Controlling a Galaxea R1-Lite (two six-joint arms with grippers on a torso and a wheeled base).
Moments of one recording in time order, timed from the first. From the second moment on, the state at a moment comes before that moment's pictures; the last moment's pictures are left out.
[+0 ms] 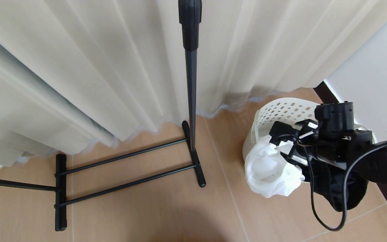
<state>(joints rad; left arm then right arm) -0.01 0.00 0.00 -0.03 -0.04 0.00 0.25 1.84 -0.90 -0.44 -0.31 -0.97</state>
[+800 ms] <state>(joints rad) -0.01 0.00 0.00 -0.03 -0.04 0.00 0.25 2.12 -0.99 -0.73 -0.45 -1.03</state>
